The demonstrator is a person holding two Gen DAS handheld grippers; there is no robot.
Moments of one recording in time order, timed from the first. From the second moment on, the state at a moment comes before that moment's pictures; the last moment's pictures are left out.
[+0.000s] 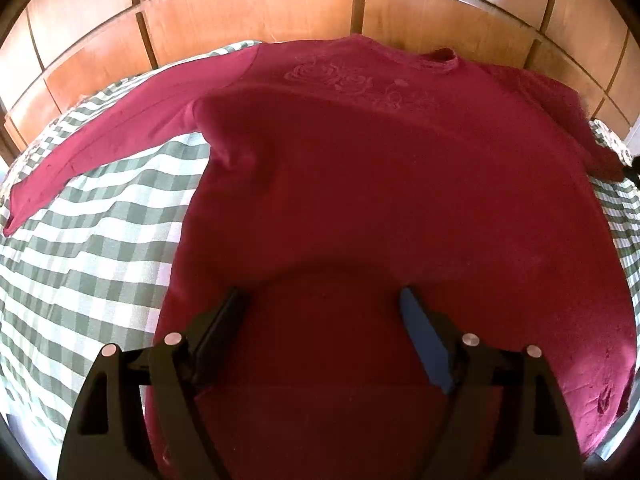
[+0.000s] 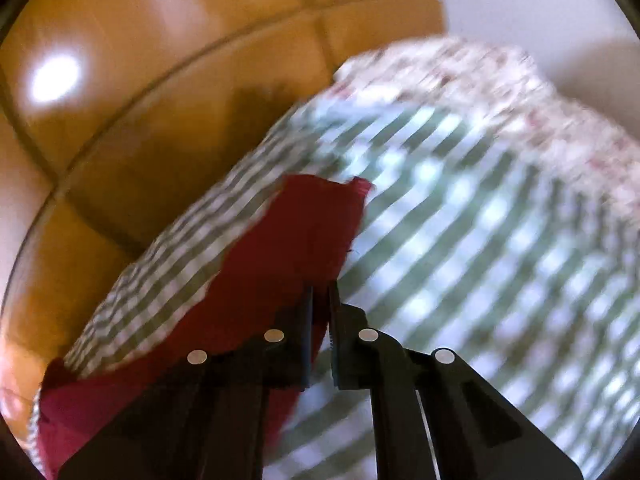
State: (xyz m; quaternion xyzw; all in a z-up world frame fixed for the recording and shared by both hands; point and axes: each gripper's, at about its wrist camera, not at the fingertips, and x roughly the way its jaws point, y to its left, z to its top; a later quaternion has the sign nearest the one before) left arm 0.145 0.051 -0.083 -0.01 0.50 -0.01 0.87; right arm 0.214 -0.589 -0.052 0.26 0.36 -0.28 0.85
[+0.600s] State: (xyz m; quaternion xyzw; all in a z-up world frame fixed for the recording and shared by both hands) left arm 0.127 0.068 -0.073 -0.03 0.50 -0.02 0.86; right arm 0.122 -0.545 -0.068 0.33 0.38 -0.19 0.84
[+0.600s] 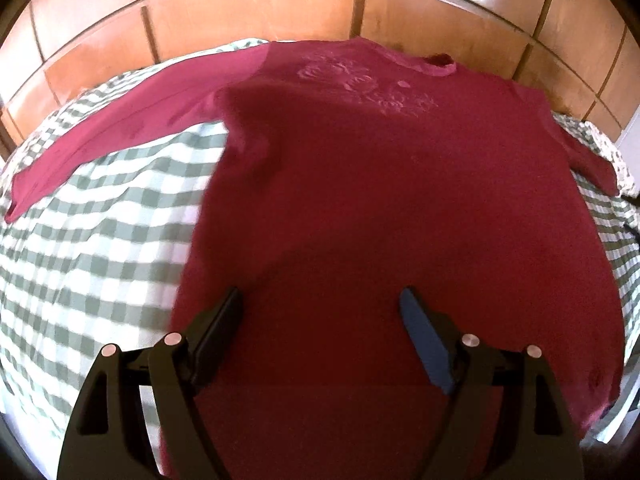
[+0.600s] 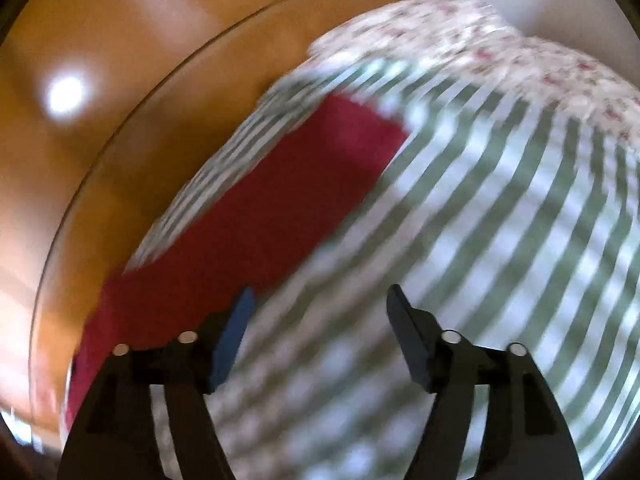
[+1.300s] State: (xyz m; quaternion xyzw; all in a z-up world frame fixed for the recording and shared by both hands) left arm 0.023 0.143 -0.077 -0.09 0.50 -0.05 0.86; right arm 0.013 -0.297 -0.081 0.17 0.53 0.08 0.82
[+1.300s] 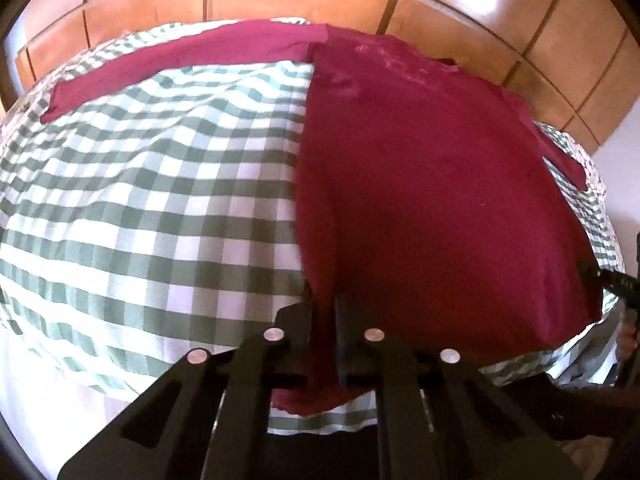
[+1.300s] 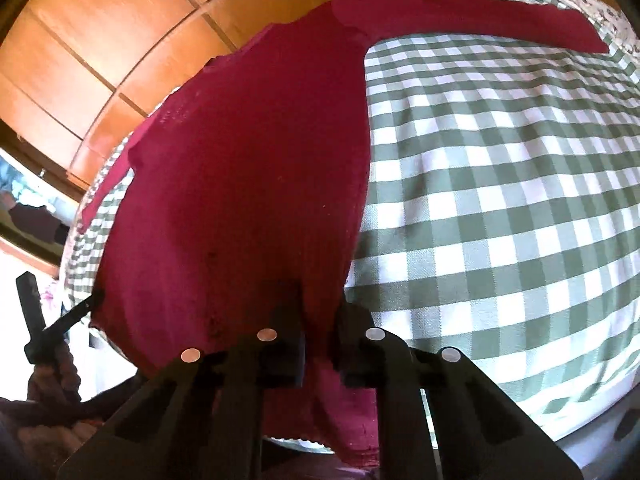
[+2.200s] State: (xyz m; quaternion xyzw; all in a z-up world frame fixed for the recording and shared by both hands) left arm 0.119 0.052 -0.042 -0.01 0.46 -0.08 0.88; right arm 0.066 -0.504 -0.068 0.37 0.40 -0.14 0.83
